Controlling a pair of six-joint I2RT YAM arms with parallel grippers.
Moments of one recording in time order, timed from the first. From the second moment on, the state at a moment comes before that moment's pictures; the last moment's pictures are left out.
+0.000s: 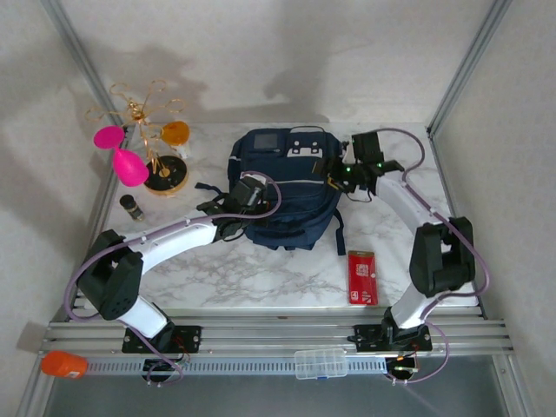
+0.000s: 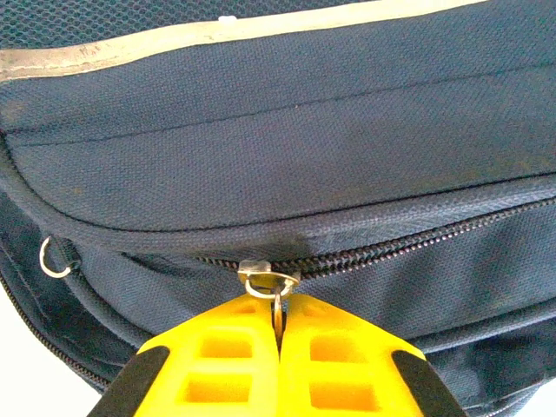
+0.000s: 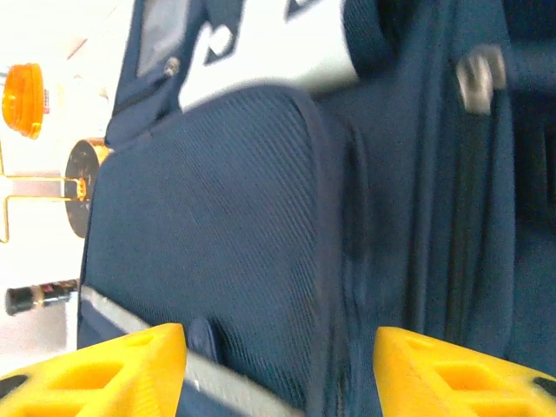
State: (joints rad) left arm -0.69 1.56 1.04 -0.28 -0.17 -0.46; right arm 0.29 1.64 1.26 -0.45 -0.43 0.67
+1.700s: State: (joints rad) left arm -0.55 1.58 1.06 -0.28 -0.14 -0.29; right arm 0.21 1.74 1.36 -0.50 -0.54 0.38
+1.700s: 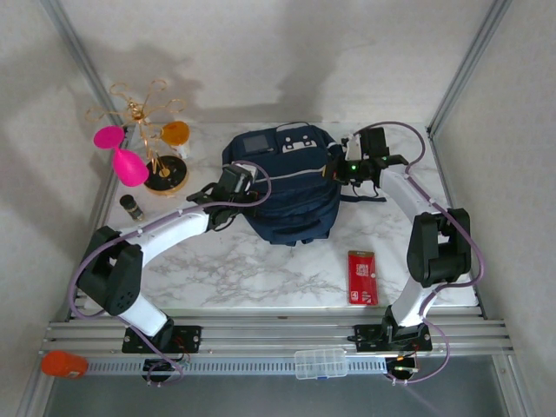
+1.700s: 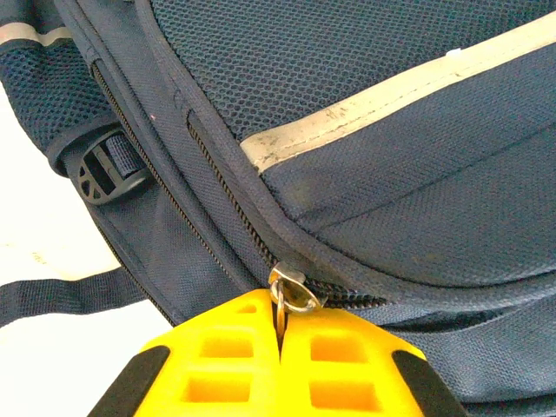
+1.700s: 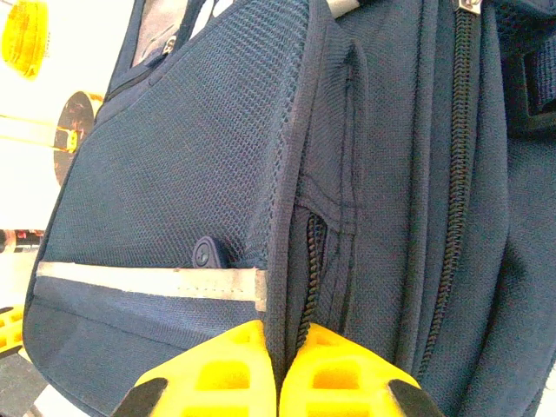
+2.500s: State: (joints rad) left arm -0.97 1.49 0.93 -0.15 -0.12 -0.93; right arm 0.15 1.21 0.87 -0.71 -0.14 0.64
